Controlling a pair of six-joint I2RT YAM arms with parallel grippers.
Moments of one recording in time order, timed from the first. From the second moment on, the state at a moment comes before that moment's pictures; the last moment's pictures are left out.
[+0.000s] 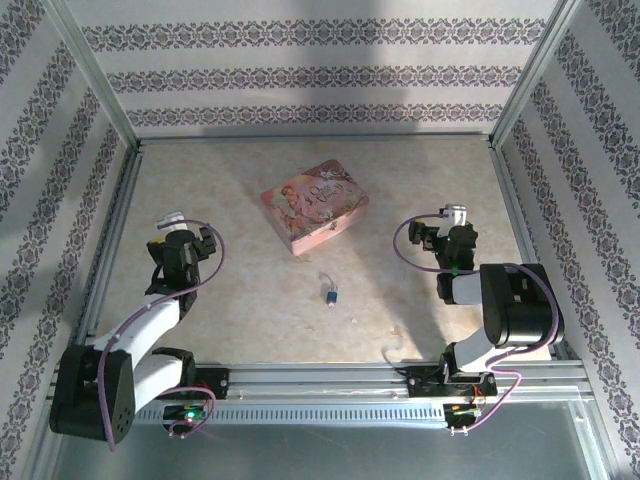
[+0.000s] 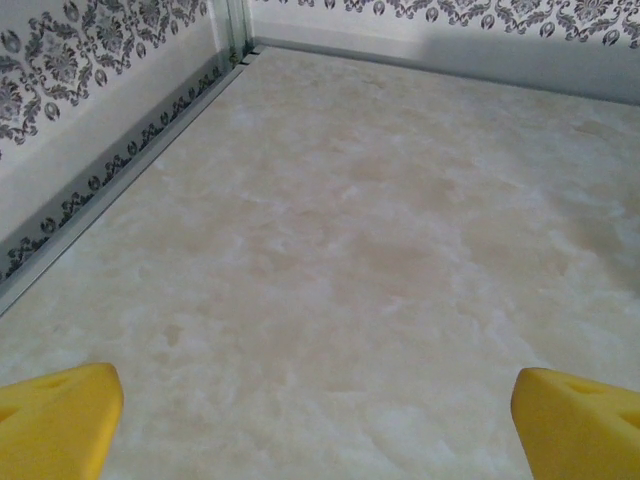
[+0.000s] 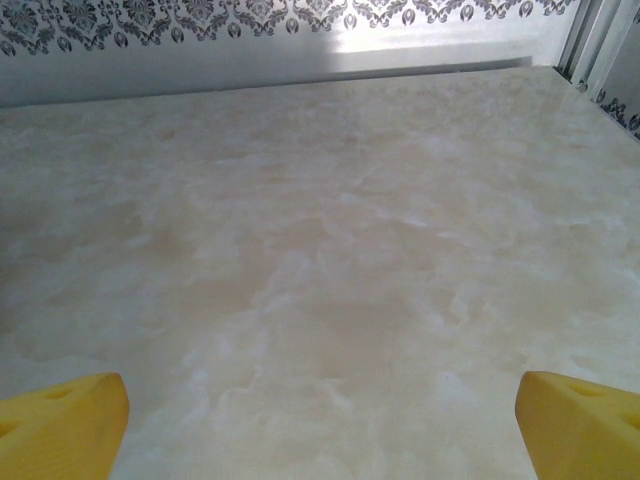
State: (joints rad) left arm -0.08 1.09 0.37 0.28 -0.45 -0.20; right arm -0.03 1.55 0.33 0.89 -0.02 0.08
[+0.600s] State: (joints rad) left arm -0.05 1.48 0.31 0.83 -0.26 -0.05; right arm -0.03 1.55 0.33 0.88 -0.02 0.07
